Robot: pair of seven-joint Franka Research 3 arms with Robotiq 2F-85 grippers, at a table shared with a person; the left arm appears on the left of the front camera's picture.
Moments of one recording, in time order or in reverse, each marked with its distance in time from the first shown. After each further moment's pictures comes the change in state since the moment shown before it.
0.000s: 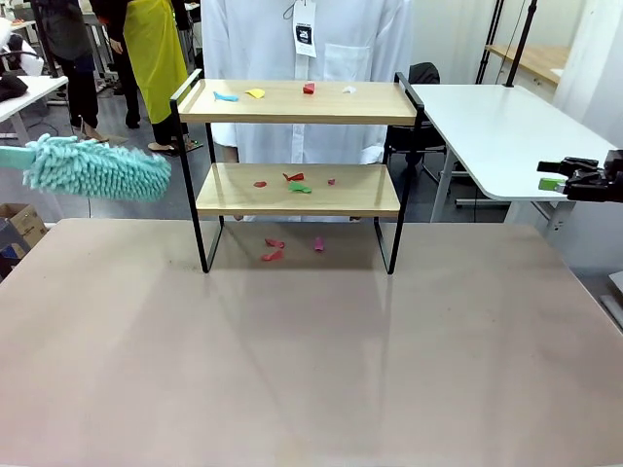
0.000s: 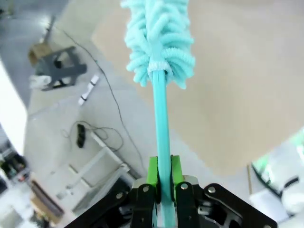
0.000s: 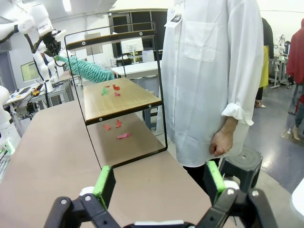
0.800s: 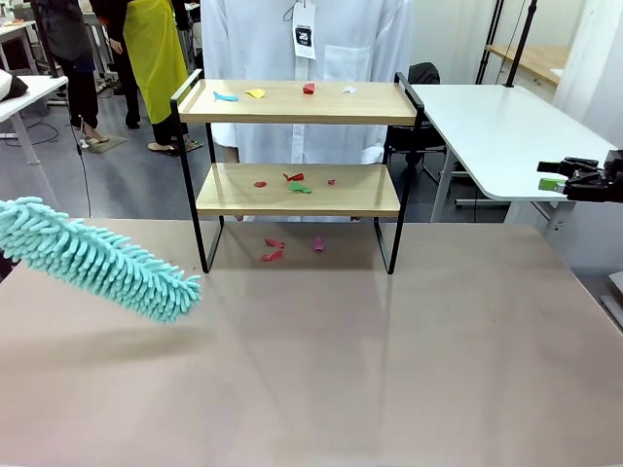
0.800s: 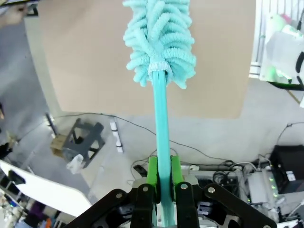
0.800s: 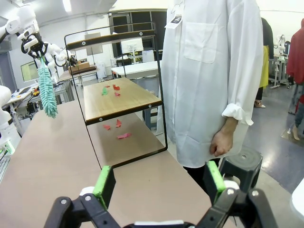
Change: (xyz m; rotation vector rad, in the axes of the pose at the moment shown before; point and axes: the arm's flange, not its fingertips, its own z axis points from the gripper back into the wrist) left arm -0.047 -0.058 0.031 -0.052 -0.014 -0.790; right arm 0.000 0.000 0.000 0.000 0.000 0.000
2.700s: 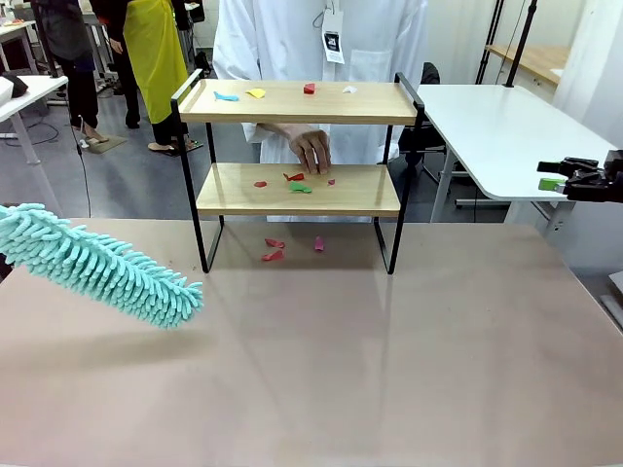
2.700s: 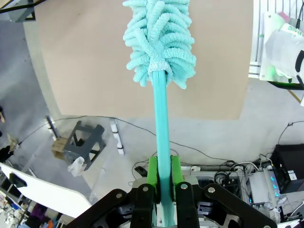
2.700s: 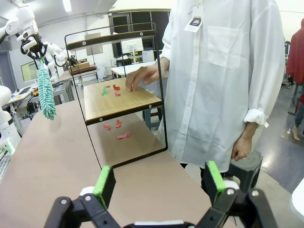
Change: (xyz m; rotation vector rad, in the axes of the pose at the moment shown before) left arm 0.002 -0.001 -0.003 -0.002 -0.004 -0.005; right arm 0.000 0.000 0.000 0.000 0.000 0.000
